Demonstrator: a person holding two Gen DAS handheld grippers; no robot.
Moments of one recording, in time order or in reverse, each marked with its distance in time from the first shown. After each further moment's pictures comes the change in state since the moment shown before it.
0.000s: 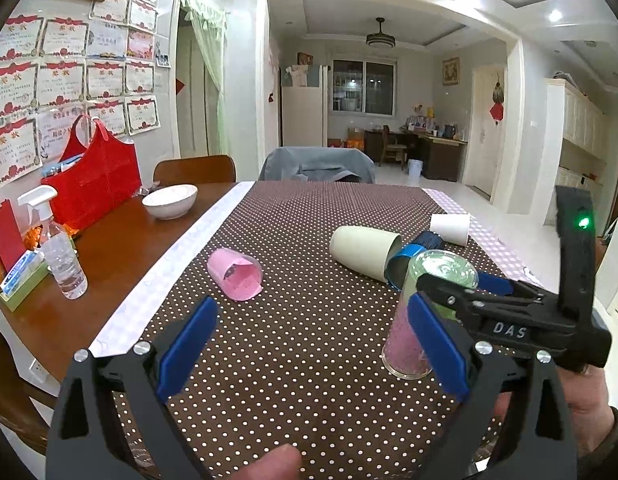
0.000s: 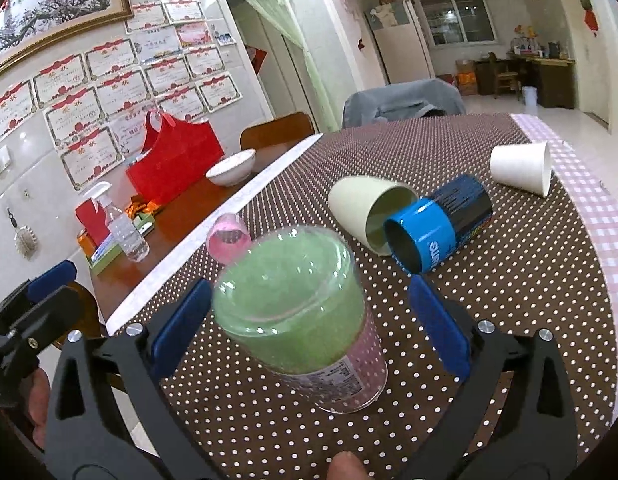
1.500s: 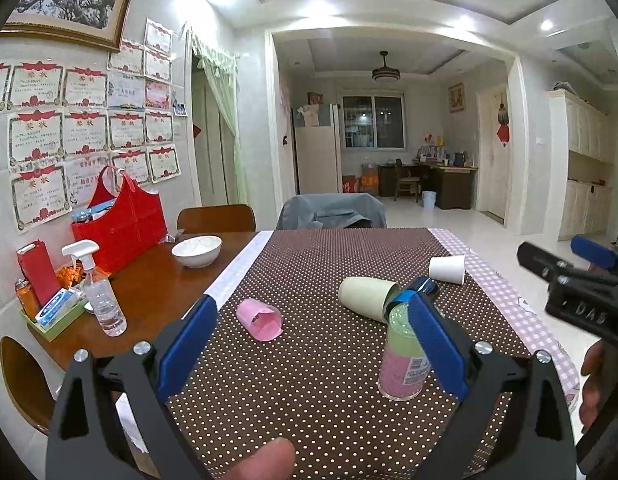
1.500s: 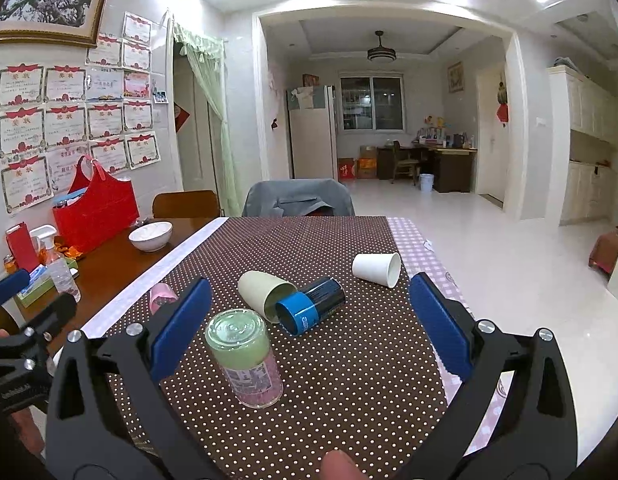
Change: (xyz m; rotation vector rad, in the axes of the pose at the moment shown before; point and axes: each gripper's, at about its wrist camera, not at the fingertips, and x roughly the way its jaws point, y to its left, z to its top) left arm -0.081 -0.018 0.033 0.034 -0.147 0.080; right arm -0.146 0.057 0.028 -0.109 -0.256 -0.441
